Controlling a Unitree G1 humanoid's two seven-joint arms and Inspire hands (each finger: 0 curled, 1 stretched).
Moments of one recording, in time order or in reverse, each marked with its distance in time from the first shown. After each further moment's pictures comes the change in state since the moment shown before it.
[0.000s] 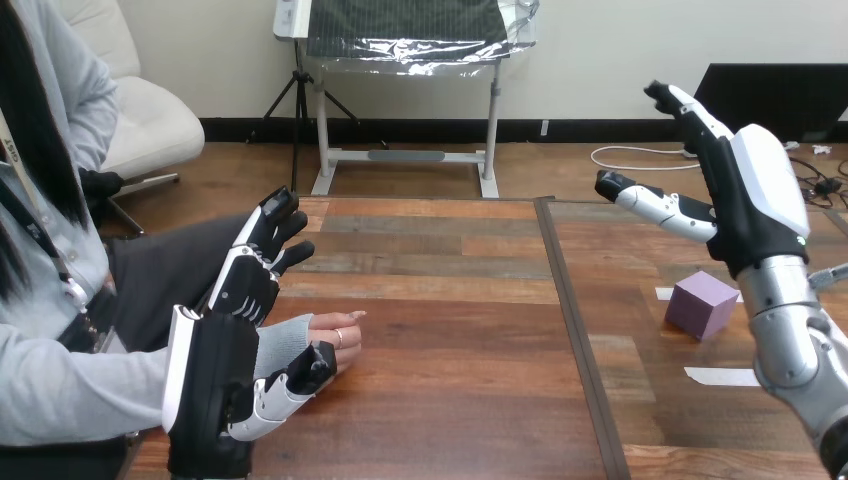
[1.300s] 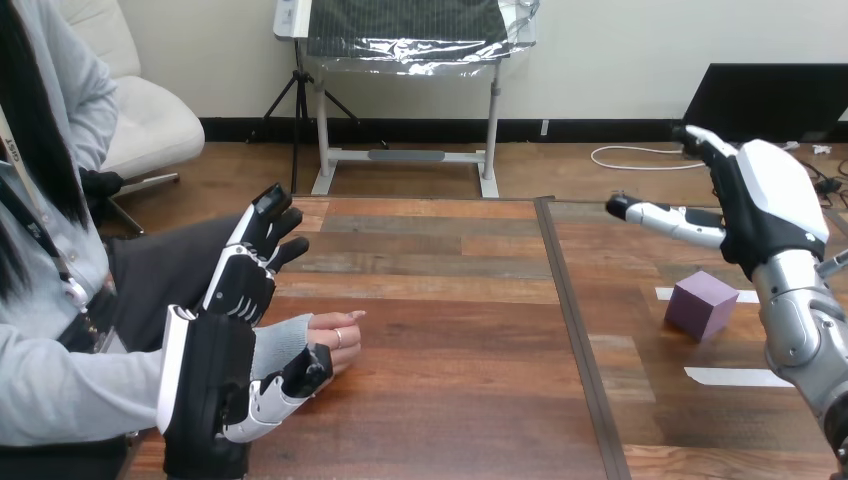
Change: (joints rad) left arm 0.000 0.001 0.002 0.000 -0.030 -0.020 -0.029; right arm -0.087 -0.016 0.081 0.106 -0.033 0.258 0.059
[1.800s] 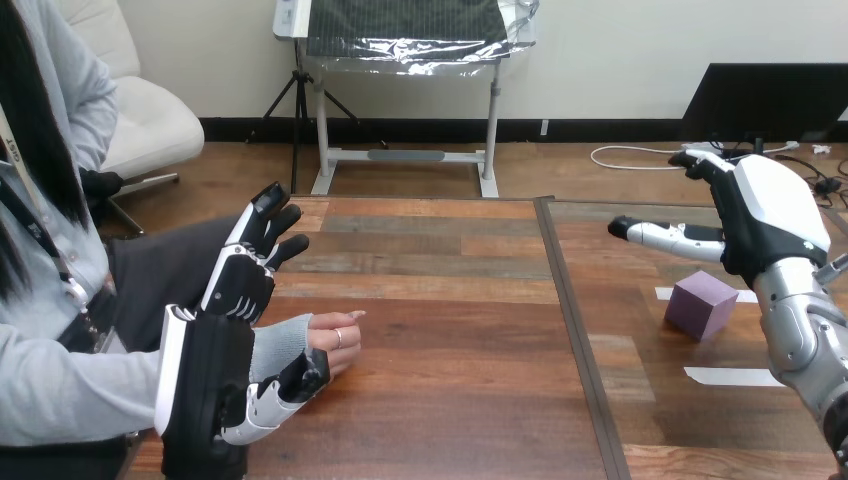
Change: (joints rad) left arm 0.000 0.002 0.000 0.000 -0.002 -0.023 -0.005; right arm -0.001 0.000 0.029 0.010 -0.027 0.067 0.010
